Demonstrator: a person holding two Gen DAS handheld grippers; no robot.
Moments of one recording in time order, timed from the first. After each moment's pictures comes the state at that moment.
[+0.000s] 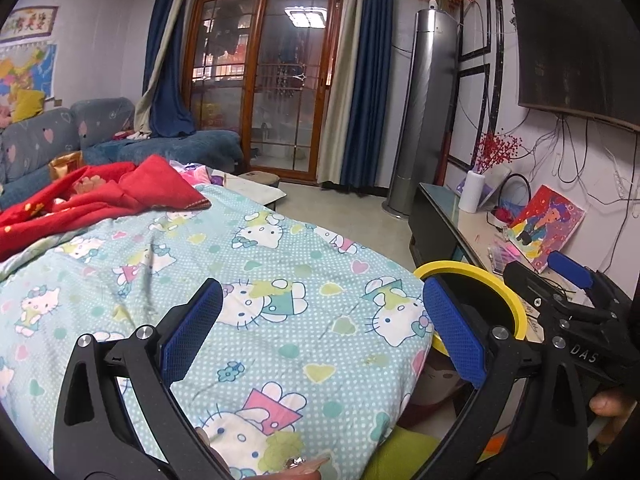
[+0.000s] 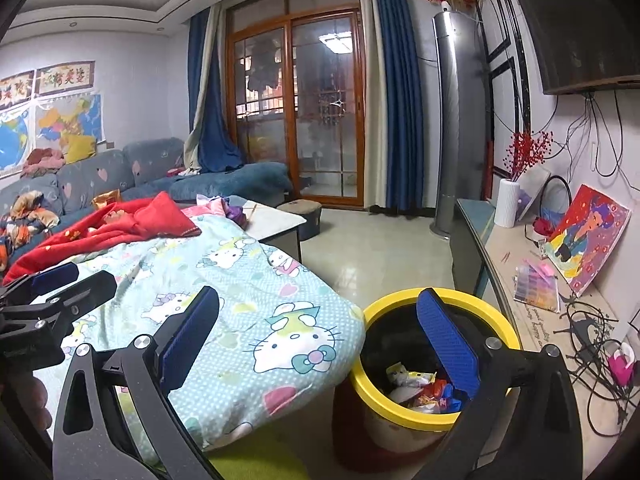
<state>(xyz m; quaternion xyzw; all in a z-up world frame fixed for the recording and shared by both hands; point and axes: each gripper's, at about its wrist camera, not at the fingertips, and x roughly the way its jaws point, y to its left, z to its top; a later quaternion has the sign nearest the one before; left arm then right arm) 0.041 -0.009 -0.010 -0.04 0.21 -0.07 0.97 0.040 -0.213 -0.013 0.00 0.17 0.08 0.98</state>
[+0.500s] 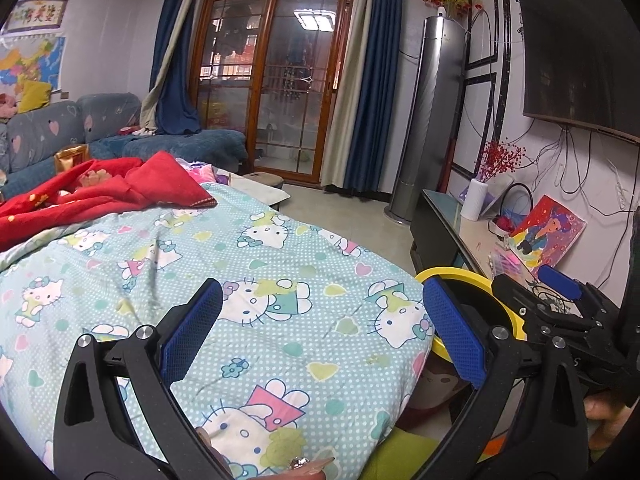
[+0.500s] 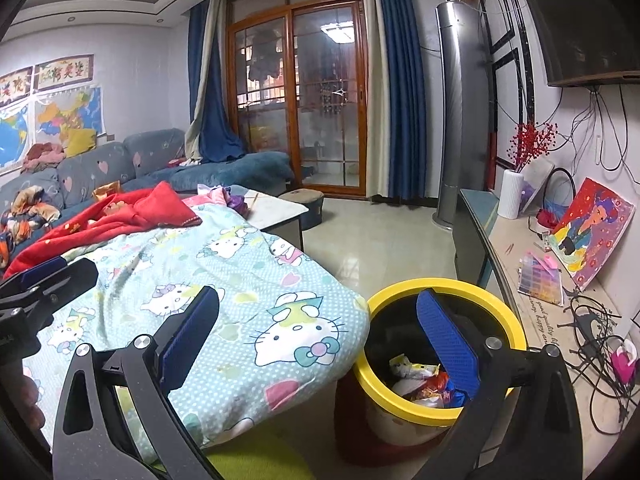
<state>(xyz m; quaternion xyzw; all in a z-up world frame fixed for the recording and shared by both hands) 0.037 -0.003 -0.011 -0.05 0.21 -0.06 0.97 0.048 -0.207 -0.020 0.00 0.20 0.08 0.98</state>
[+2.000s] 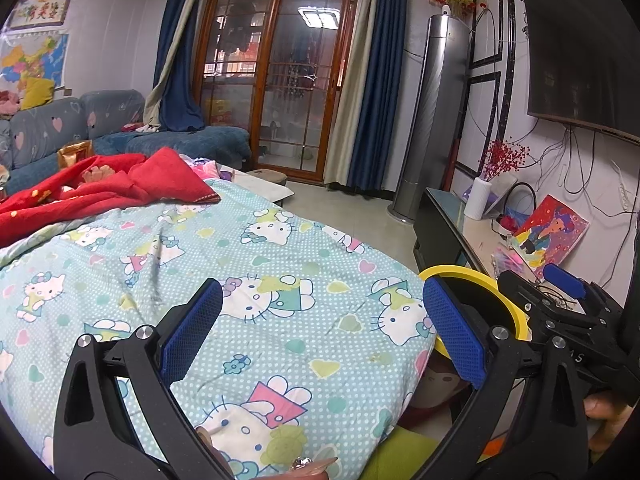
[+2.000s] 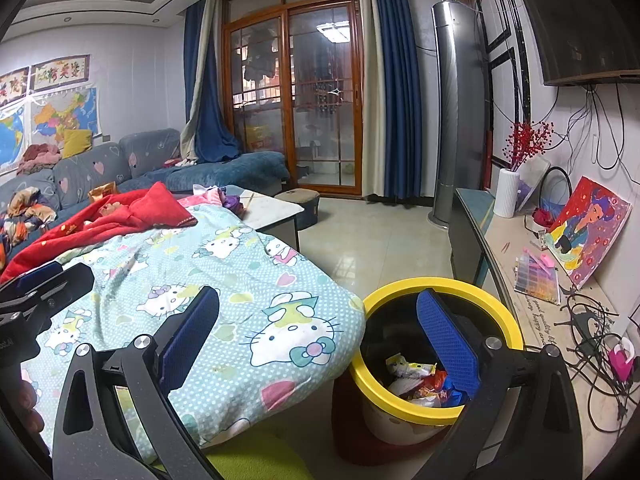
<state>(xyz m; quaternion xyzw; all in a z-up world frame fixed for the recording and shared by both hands) 0.037 -0.002 -0.008 -0.06 0.21 -0.06 0.97 0.050 -0.208 -0.020 0.01 0.20 0.07 0.98</state>
